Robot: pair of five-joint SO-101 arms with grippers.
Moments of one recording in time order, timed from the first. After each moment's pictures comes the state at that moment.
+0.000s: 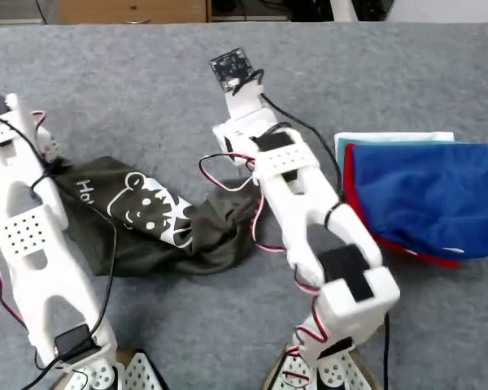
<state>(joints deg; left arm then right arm) -30.2 62.4 -66.5 97.7 12.7 -22.0 12.1 16.9 27.4 2.0</state>
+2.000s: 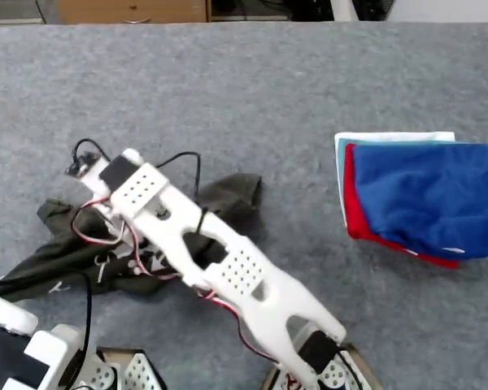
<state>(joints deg) -70.2 -14.2 12.7 95.3 -34.1 -53.7 65.4 -63.0 101.4 -3.6</state>
